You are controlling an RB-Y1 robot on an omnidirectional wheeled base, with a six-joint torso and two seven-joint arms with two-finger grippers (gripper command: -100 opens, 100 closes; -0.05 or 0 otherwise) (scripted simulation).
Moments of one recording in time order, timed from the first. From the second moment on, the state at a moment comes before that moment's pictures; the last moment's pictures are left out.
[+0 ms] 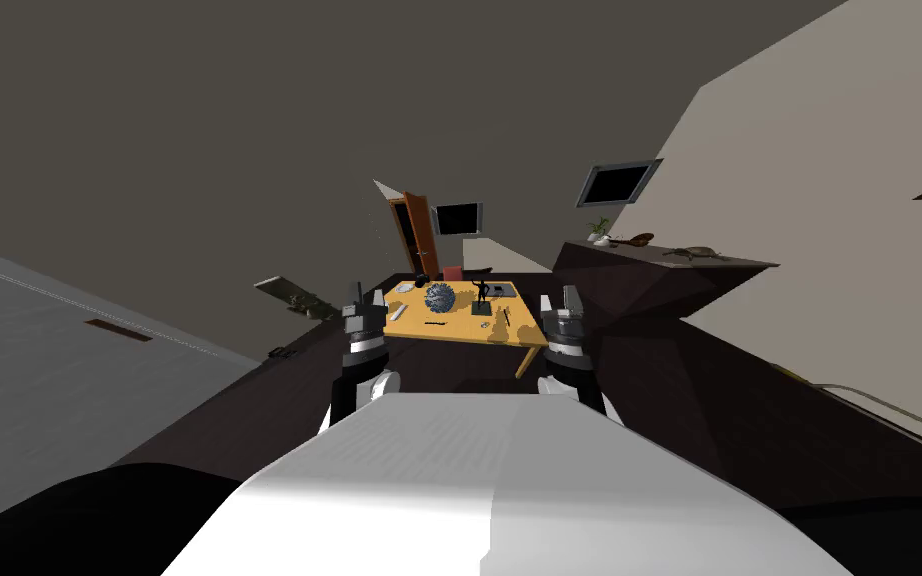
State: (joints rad) left arm 0.51 -0.01 -0.01 -2.37 0.11 -0.46 -0.13; right arm 0.53 0.03 0.02 -2.23 0.05 -0.56 -0.01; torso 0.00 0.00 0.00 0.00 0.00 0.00
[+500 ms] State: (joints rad) left arm 0.51 -0.01 -0.01 -2.37 0.11 -0.46 -0.13; right arm 0.57 -0.09 0.04 -2.14 0.16 -0.52 0.01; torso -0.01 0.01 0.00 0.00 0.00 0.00
